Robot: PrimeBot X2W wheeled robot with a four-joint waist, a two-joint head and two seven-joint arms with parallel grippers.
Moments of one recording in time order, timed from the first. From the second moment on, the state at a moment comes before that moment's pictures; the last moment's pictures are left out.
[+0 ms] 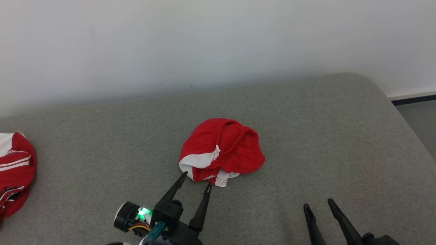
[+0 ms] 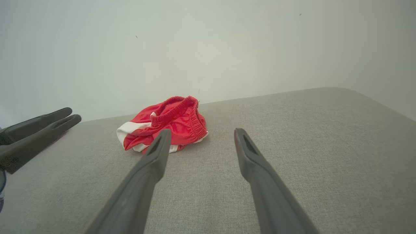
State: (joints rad) left arm -0.23 0.05 -0.37 0.40 -0.07 -0.11 -0.26; right arm 0.14 -0.17 0.22 0.05 0.31 0.13 -0.26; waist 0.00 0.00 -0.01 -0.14
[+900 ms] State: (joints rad) left arm -0.76 0.05 -0.64 0.92 -0.04 -0.02 -0.23; right arm 0.03 -0.15 0.22 0.05 0.32 0.13 -0.26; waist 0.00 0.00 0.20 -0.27
